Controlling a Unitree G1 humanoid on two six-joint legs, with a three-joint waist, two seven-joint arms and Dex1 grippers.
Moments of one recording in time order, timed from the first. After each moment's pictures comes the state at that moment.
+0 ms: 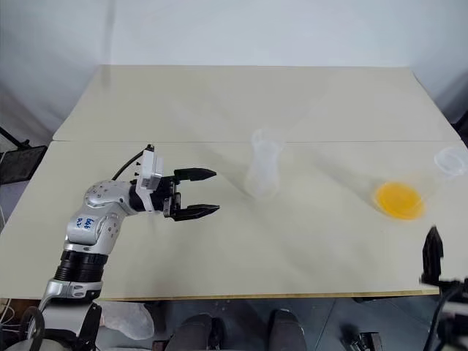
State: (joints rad) left arm -0.53 0.46 0.01 0.05 -0.43 0.27 -1.18; right arm 0.39 -0.28 -0.69 -0.40 0.57 -0.13 0.30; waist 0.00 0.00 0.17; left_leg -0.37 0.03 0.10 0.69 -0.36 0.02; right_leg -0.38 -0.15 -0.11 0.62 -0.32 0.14
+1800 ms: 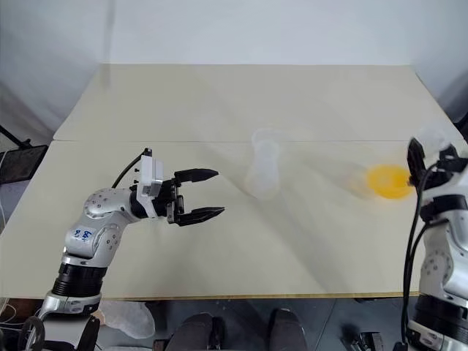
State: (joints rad) left arm -0.45 0.45 0.00 -0.09 -0.47 0.26 -1.05; right arm -0.30 -0.53 -0.51 -0.10 0.48 0.13 0.31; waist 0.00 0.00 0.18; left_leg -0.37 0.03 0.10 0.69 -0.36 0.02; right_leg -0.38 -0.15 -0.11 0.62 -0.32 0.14
